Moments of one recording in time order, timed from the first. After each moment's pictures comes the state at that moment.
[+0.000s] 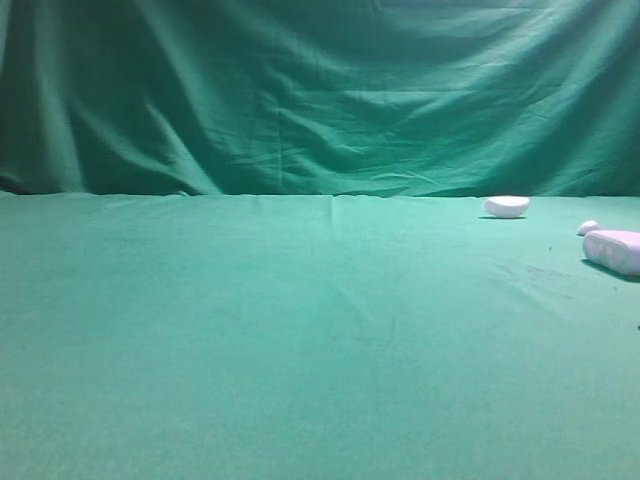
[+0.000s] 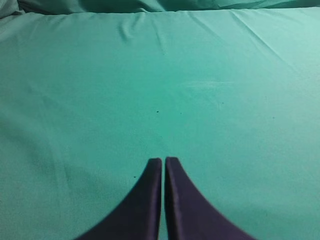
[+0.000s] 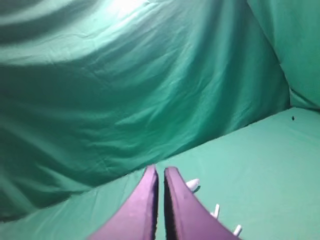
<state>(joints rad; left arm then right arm) -0.15 -0.01 0.02 -0.03 0.35 0.02 0.03 0.21 -0.19 0.38 0.17 -0.05</state>
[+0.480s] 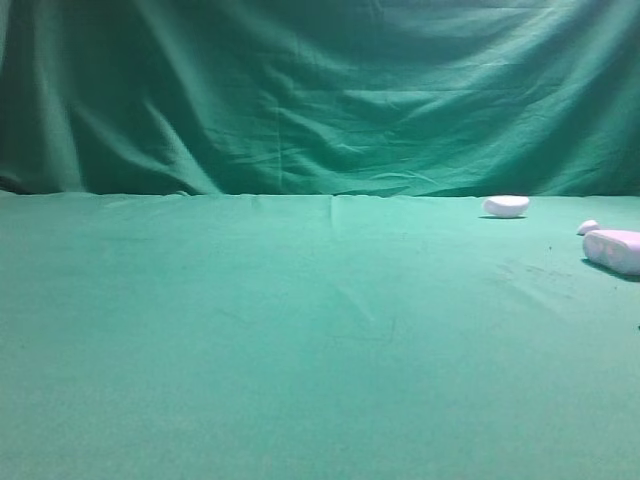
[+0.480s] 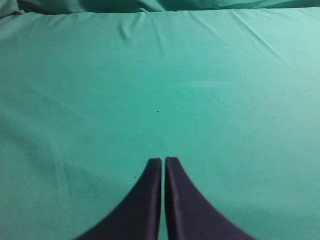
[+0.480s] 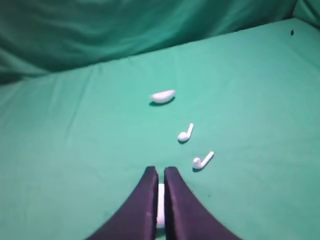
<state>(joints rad) -0.15 -0.01 0.02 -0.03 0.35 0.02 0.05 0.71 -0.51 0.33 0.44 -0.27</state>
